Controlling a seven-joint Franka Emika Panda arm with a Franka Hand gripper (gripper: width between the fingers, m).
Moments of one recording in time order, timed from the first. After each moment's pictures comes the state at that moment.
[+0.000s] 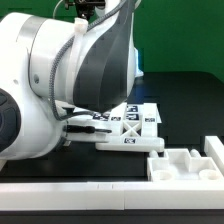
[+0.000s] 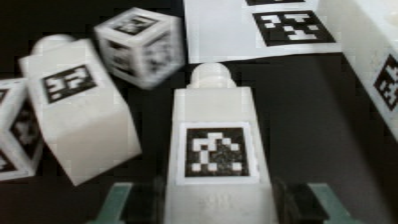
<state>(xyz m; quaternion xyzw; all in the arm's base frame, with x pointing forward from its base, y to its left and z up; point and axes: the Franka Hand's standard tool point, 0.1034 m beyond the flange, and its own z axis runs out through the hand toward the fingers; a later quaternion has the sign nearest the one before) 0.482 -0.126 0.020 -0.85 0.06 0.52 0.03</state>
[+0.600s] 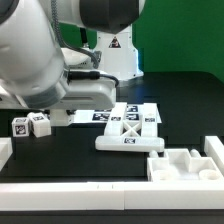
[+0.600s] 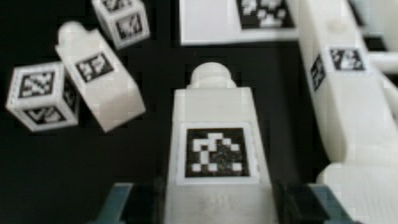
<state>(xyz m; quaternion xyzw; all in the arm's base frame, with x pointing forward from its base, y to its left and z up) 0.519 -0.123 0.074 -0.91 0.05 0.40 0.03</state>
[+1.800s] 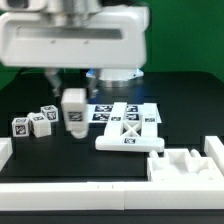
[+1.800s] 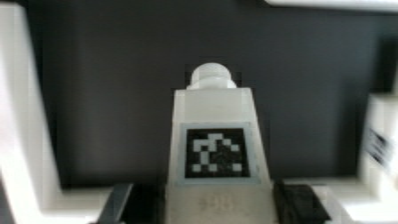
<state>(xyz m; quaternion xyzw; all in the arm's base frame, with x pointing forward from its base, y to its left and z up) 0.591 -0.074 0.133 -1.00 0.05 -0.03 -0.01</state>
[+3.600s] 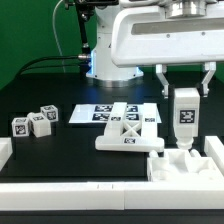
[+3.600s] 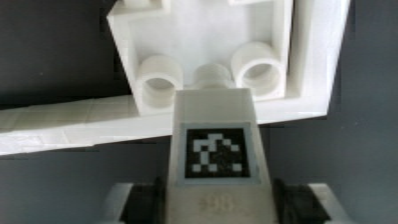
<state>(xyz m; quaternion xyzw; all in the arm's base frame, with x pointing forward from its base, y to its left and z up) 0.619 0.064 0.136 -0.98 0.08 -0.18 0.01</state>
